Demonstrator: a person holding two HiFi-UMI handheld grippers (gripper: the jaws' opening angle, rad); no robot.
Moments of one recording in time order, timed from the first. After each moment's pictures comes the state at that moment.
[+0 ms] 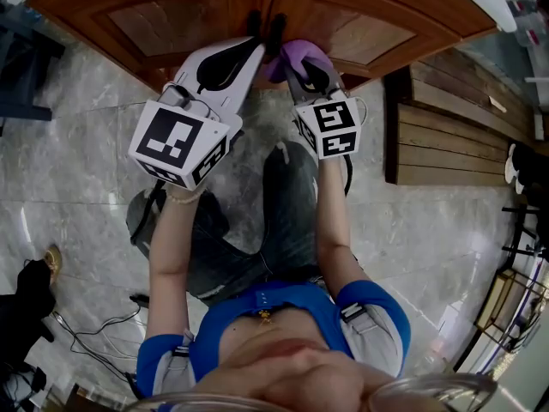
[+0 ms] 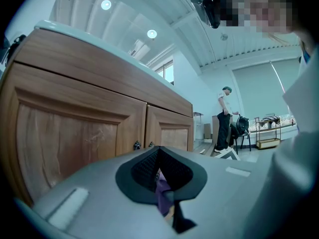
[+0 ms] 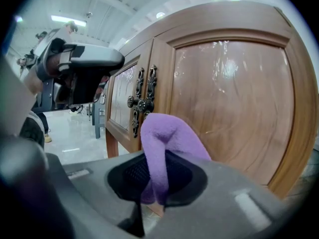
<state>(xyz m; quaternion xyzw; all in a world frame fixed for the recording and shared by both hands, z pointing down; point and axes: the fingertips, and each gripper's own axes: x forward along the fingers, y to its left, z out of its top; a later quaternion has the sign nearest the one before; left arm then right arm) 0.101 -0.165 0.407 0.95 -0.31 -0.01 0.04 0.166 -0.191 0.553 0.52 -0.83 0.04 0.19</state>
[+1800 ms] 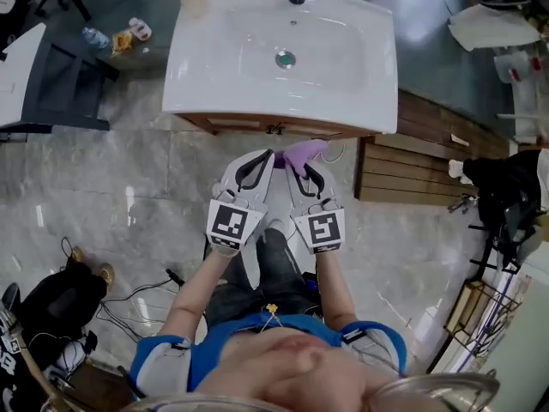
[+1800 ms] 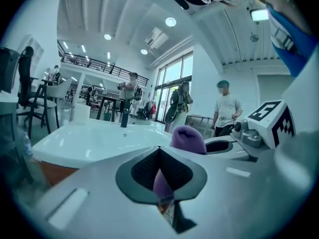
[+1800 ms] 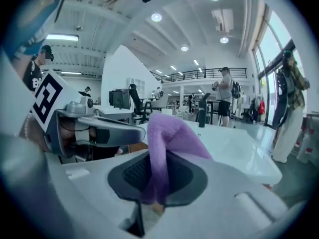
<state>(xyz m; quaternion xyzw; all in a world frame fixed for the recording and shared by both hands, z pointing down) 0.062 -0.140 0.132 0.92 -0.38 0.04 0.12 0.099 -0.122 0.148 0.51 -0.84 0.06 0.17</state>
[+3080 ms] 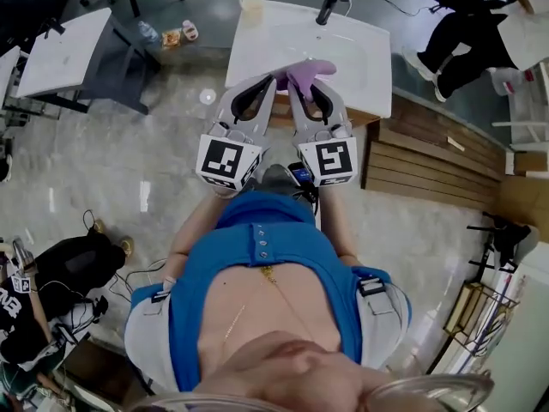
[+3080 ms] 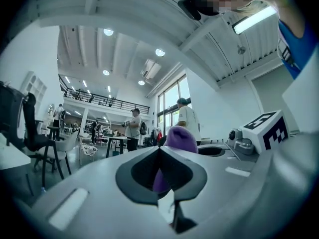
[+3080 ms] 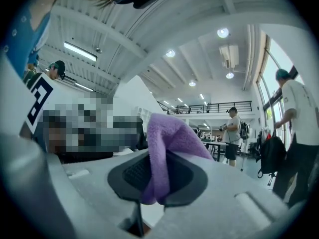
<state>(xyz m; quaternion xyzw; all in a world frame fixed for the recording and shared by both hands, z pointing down) -0.051 -0.110 -0.184 0.90 -0.42 -0.07 0.00 -0.016 -0.116 -0.161 0.49 -0.86 -0.08 0.05</state>
